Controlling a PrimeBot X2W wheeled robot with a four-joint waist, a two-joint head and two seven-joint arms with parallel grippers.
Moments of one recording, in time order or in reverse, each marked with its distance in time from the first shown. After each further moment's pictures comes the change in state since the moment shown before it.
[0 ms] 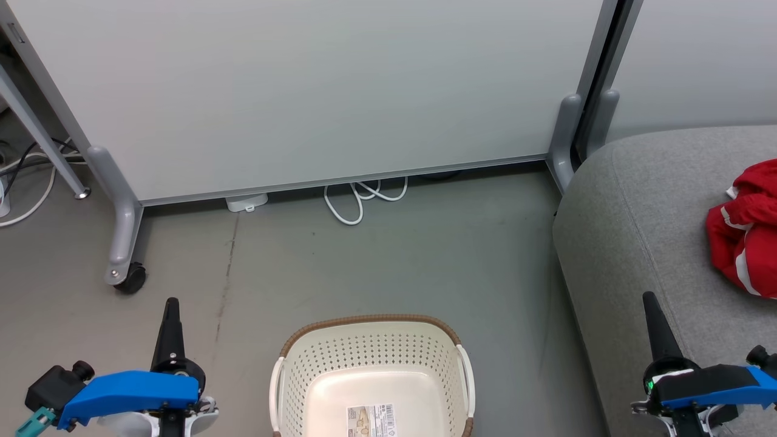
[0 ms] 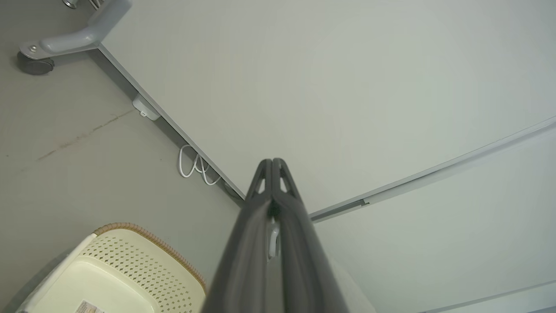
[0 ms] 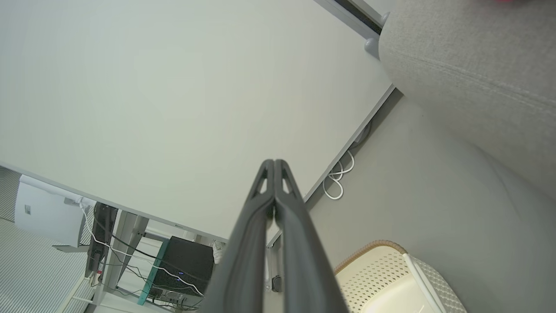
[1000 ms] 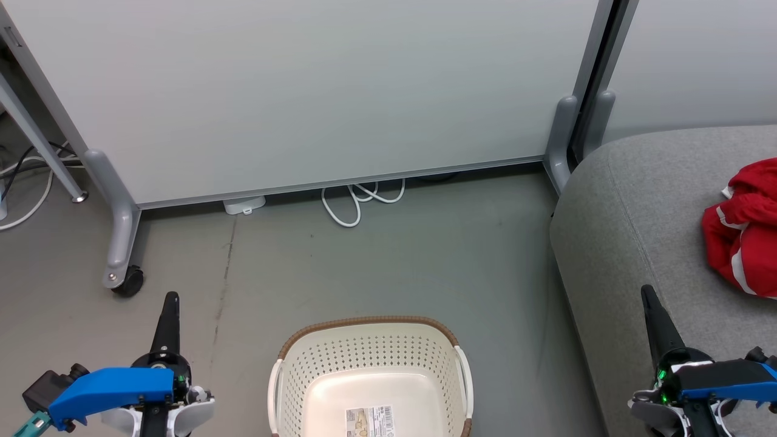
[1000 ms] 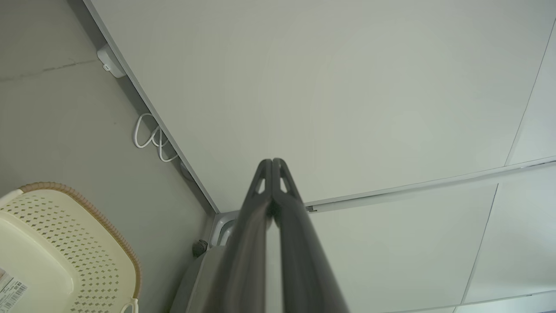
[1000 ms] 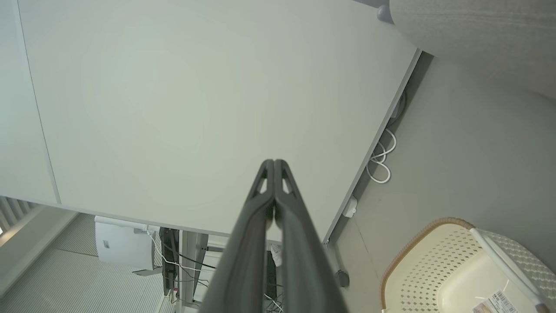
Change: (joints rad) left arm -0.016 0.000 0.018 -0.011 -0.287 0.000 0.071; right arm -0.019 0.004 -0.012 -0.001 0.279 0.000 0.072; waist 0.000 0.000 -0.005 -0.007
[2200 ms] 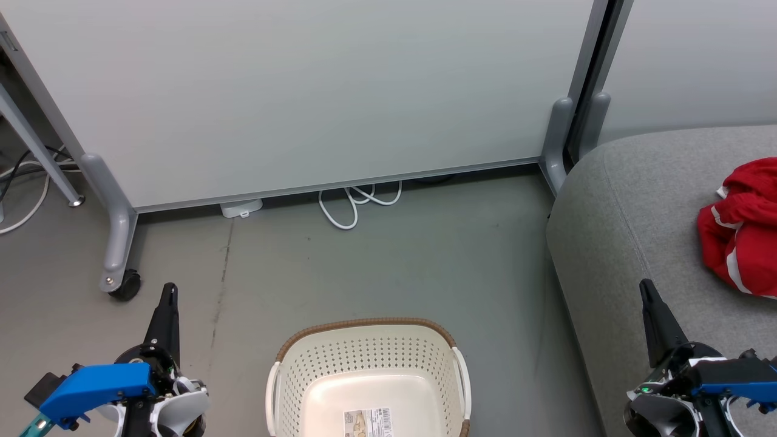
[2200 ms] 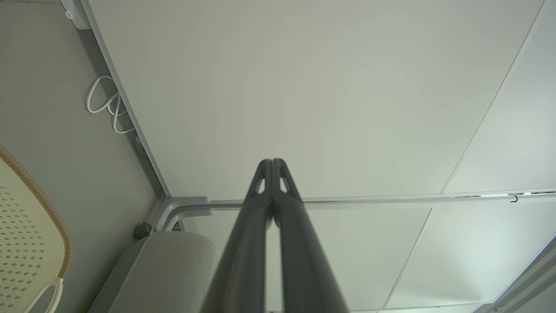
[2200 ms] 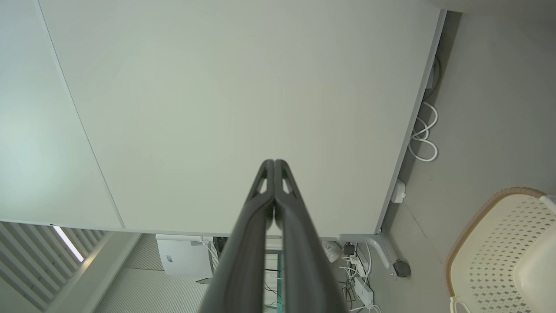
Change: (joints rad) left arm -0.015 0.001 0.020 -0.009 -0.246 -0.002 0.061; right arm -0.012 0.004 -0.009 -0.001 0.242 0.000 0.060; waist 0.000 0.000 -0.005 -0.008
